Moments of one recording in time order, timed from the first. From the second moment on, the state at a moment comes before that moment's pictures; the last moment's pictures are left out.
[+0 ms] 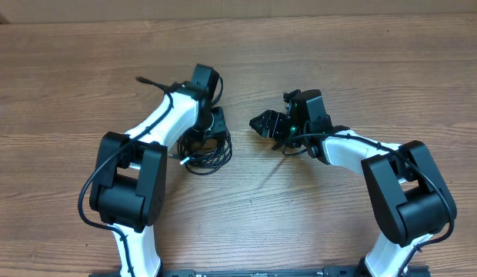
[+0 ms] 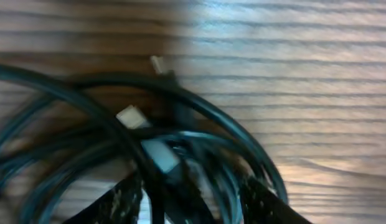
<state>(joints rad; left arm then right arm) -0.32 2.03 1.36 -0.71 0.11 -0.51 0.36 1.90 0.92 0.13 -0.47 0.73</state>
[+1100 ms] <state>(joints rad) -0.37 2.03 1.78 -1.16 0.18 -0.17 0.14 1.88 0.93 -0.05 -0.55 0.80</state>
